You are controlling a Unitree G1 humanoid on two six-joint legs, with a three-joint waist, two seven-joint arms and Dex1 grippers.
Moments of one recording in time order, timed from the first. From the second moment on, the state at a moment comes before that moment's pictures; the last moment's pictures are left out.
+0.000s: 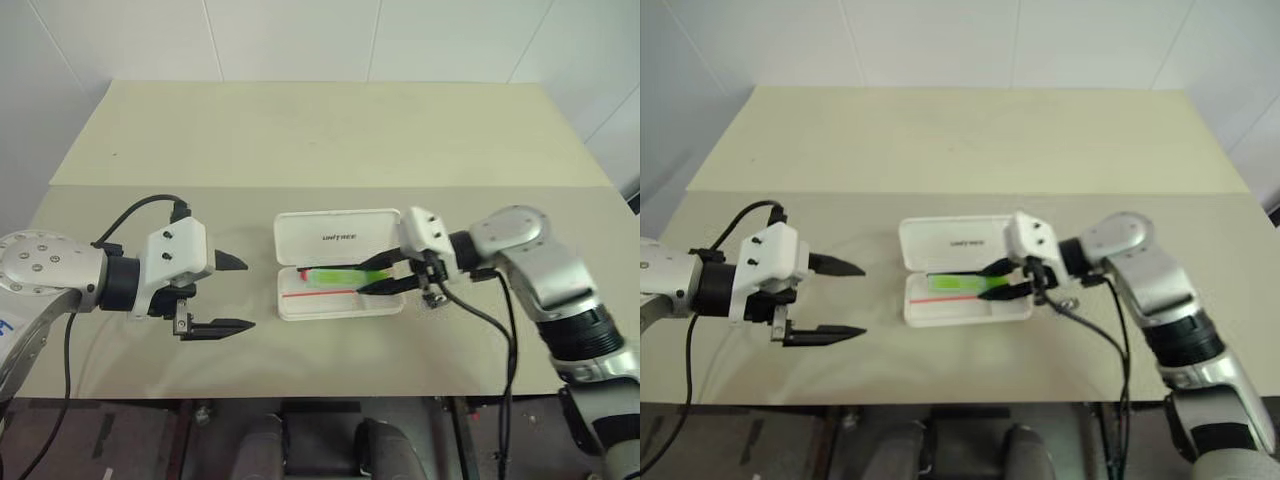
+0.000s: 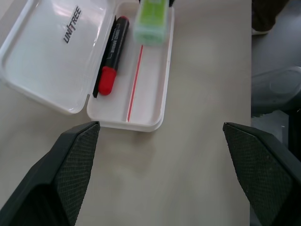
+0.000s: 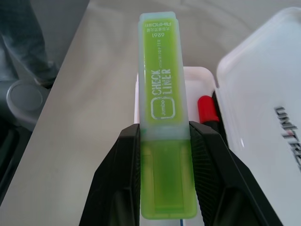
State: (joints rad) left arm -0.31 1.12 0.22 -0.62 -0.59 0.85 -1.04; right arm -0.74 -0.67 0.28 -0.07 0.28 0.41 1.36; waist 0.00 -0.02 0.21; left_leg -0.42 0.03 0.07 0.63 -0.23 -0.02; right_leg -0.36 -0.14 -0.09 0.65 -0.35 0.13
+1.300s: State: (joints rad) left arm -0.23 1.15 0.33 -0.73 -0.70 0.96 -0.91; right arm -0.80 -0.55 0.42 0.12 0.14 0.33 1.37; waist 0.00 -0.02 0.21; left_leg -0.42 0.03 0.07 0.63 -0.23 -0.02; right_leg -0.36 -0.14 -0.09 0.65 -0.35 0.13
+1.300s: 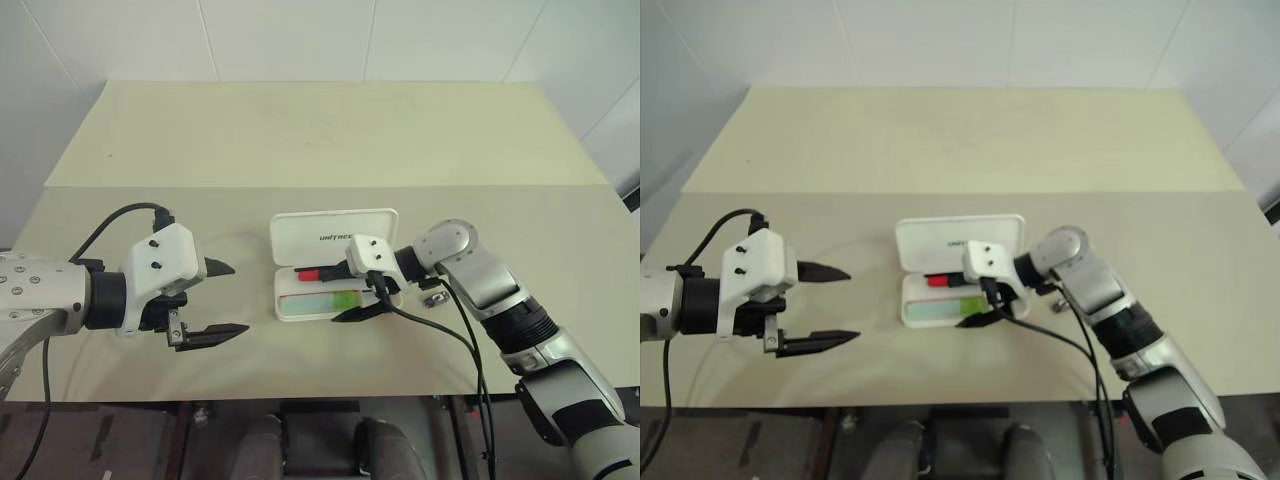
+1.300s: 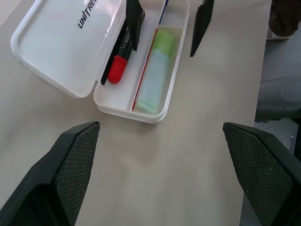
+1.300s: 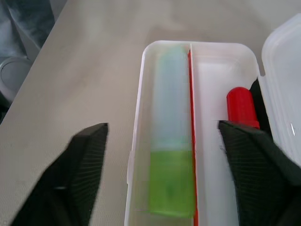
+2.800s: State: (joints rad) left arm -0.38 1.07 0.10 -0.70 -0.71 0.88 -0.89; right arm -0.73 -0.91 0.27 0.43 0.05 0.05 1.52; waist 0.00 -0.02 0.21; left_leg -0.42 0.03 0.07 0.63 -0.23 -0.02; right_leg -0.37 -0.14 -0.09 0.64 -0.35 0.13
